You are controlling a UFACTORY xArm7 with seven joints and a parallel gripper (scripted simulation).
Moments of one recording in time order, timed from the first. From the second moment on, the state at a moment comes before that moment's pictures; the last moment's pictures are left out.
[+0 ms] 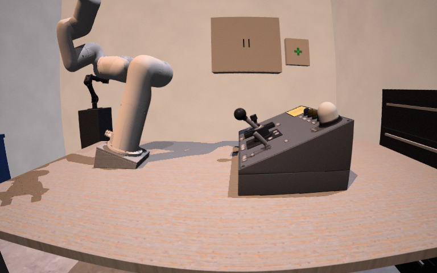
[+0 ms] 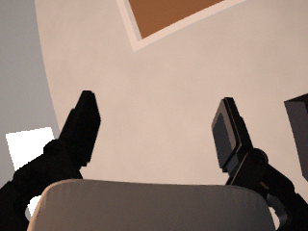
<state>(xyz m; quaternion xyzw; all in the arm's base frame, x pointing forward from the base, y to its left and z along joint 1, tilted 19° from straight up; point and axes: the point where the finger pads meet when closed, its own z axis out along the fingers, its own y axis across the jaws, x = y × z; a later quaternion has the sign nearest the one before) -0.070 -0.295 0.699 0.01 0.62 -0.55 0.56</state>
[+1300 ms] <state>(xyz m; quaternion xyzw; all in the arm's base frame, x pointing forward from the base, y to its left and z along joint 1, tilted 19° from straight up) 0.196 0.069 0.577 -0.63 0.40 -0.62 0.24</state>
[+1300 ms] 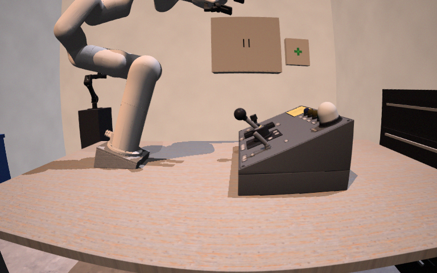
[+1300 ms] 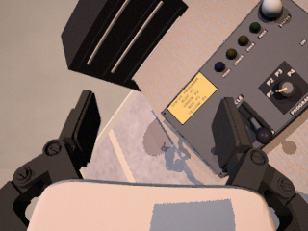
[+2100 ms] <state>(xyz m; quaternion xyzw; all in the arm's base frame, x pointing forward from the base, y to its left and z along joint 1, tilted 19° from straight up) 0.193 0.169 0.417 -0.77 0.14 -0.62 -0.01</state>
